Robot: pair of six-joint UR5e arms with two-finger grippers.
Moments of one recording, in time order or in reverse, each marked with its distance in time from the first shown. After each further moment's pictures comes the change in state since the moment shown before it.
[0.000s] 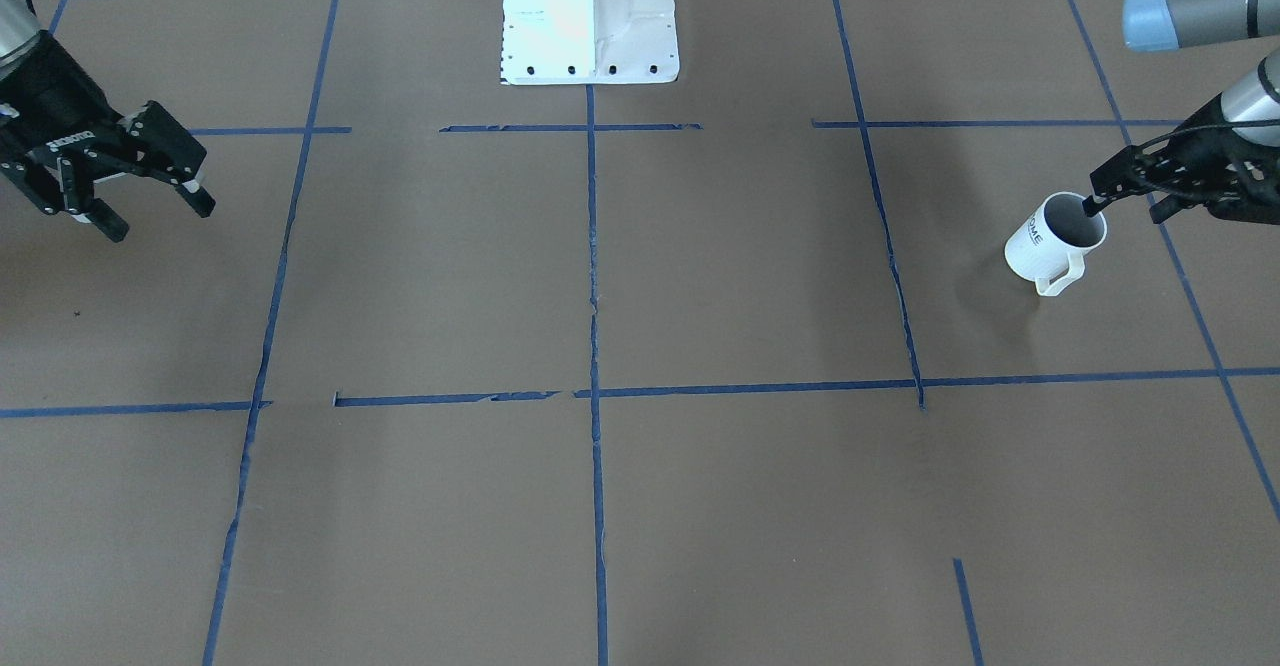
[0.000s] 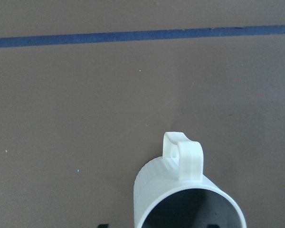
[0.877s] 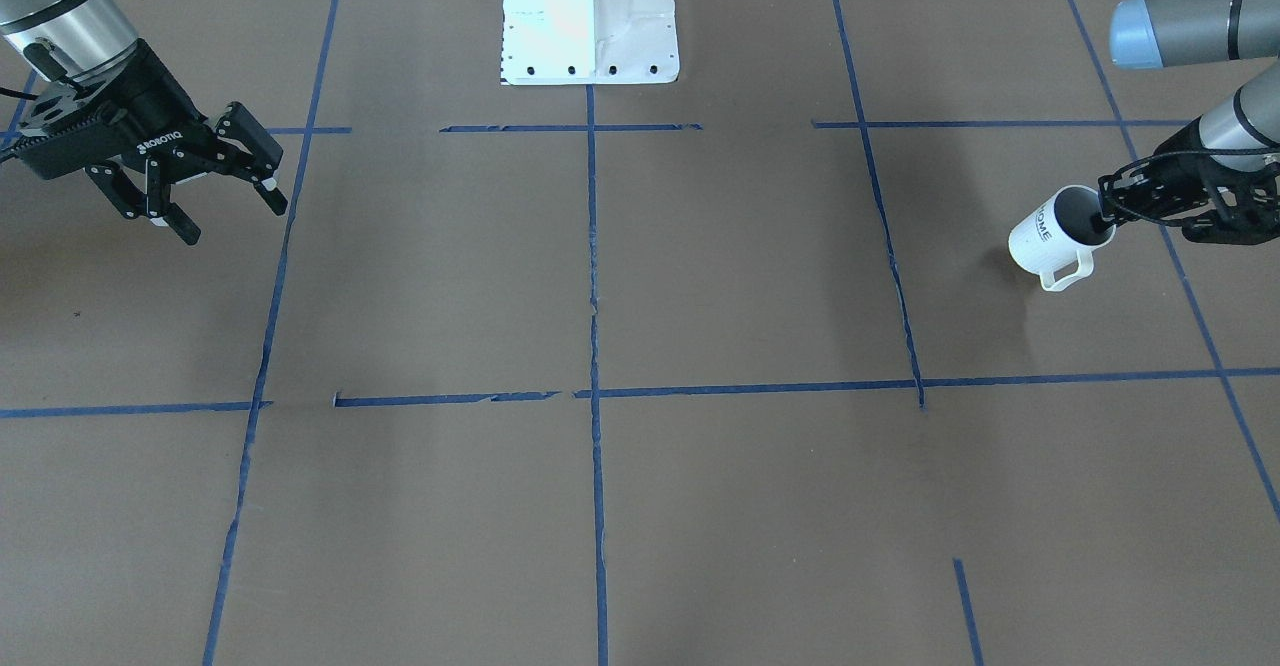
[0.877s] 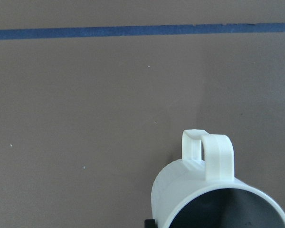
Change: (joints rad) left arm 0.090 -0.042 0.116 -0.008 -0.003 -0.026; right arm -0.182 0.038 0.011 0.087 -0.189 0.012
